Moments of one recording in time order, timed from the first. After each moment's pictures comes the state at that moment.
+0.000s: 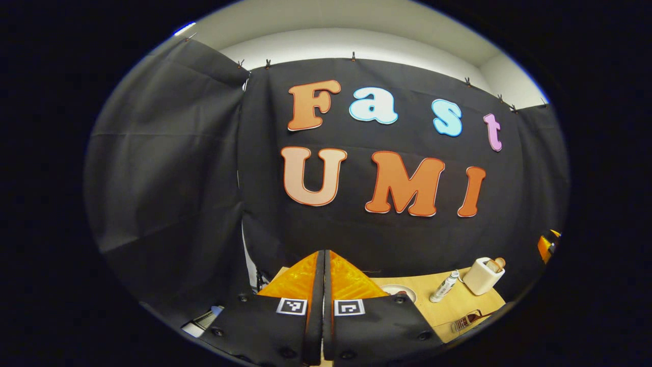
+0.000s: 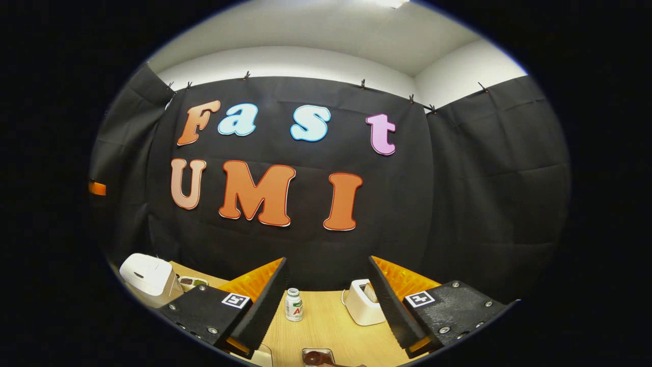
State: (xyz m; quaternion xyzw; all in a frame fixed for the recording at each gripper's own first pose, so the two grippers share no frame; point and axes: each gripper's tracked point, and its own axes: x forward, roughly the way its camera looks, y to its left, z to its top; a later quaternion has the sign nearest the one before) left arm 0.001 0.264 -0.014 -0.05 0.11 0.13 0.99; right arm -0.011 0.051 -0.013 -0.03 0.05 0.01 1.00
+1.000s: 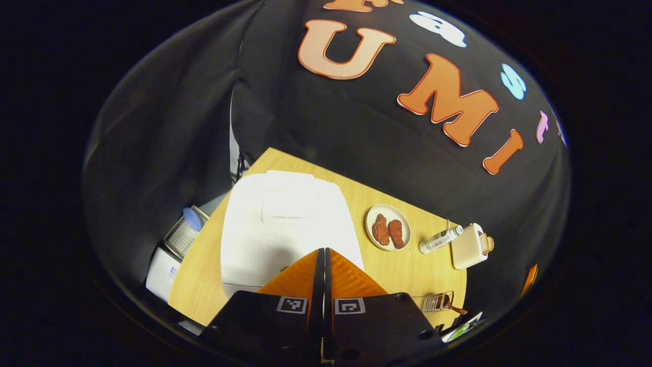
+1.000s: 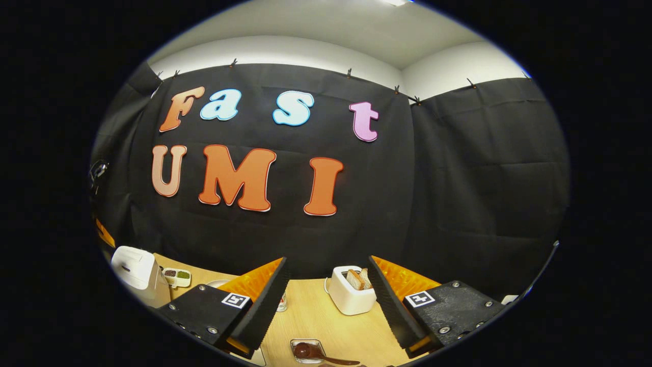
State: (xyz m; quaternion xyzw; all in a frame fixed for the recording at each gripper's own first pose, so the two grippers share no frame) left arm 0.029 0.253 -0.220 -0.23 0.44 0.09 0.86; right arm -0.022 0.032 -0.041 -0.04 0.09 -0.06 0.99
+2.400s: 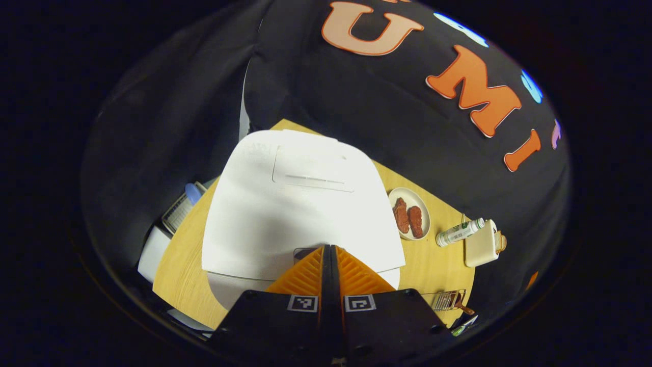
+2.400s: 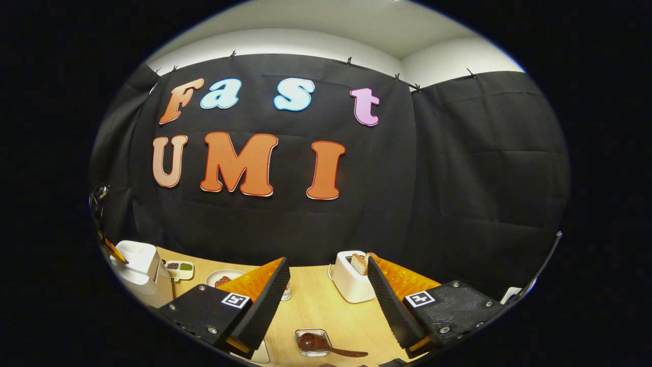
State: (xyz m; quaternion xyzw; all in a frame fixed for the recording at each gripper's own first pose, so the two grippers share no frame) left arm 0.024 0.264 -0.259 -0.23 0.40 0.12 0.88; right arm -0.032 0.037 -0.079 -0.03 0.13 -0.05 0.99
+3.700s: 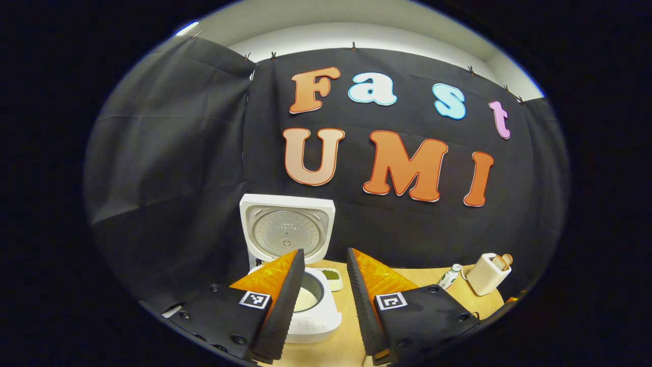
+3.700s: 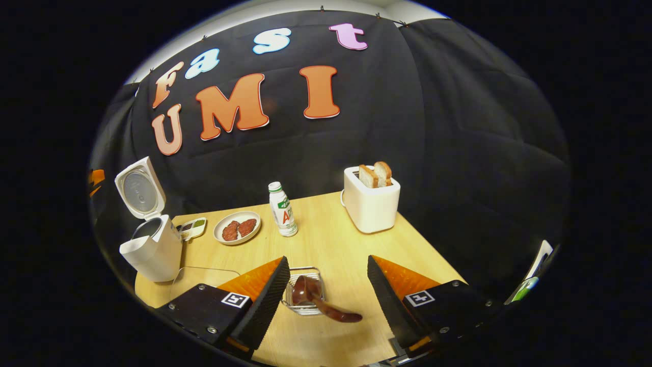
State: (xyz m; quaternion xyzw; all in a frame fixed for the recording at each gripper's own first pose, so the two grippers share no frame) left arm -0.004 0.176 -0.075 -0.05 0.09 0.17 0.98; right arm -0.092 0.001 -0.258 0.07 0.32 0.02 0.95
